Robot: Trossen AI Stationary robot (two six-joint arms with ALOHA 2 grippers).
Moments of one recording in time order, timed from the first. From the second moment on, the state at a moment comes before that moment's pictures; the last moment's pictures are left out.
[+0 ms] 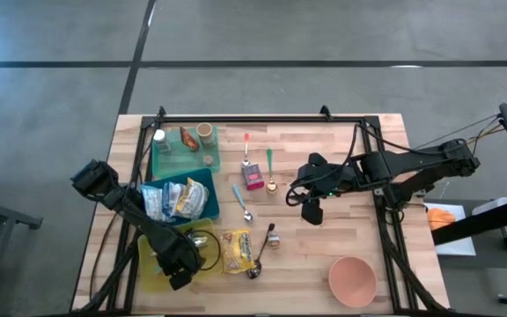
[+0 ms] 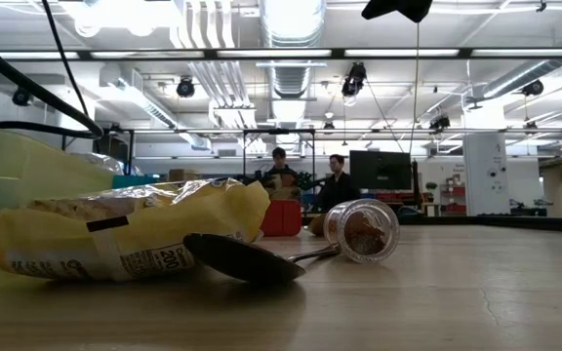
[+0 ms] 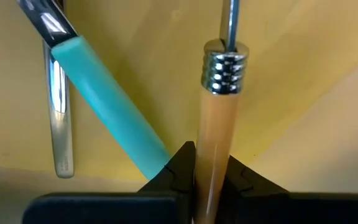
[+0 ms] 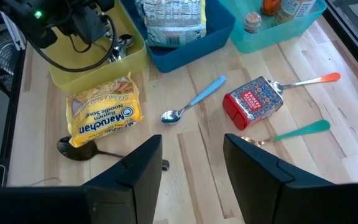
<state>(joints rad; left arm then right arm) -0.68 1.71 0.87 -0.76 0.49 -1.28 0.21 1.34 1.33 -0.78 0.23 0.38</state>
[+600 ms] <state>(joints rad) -0.65 1.71 0.87 -0.76 0.54 -1.24 0.21 1.34 1.33 -0.78 0.23 0.38</state>
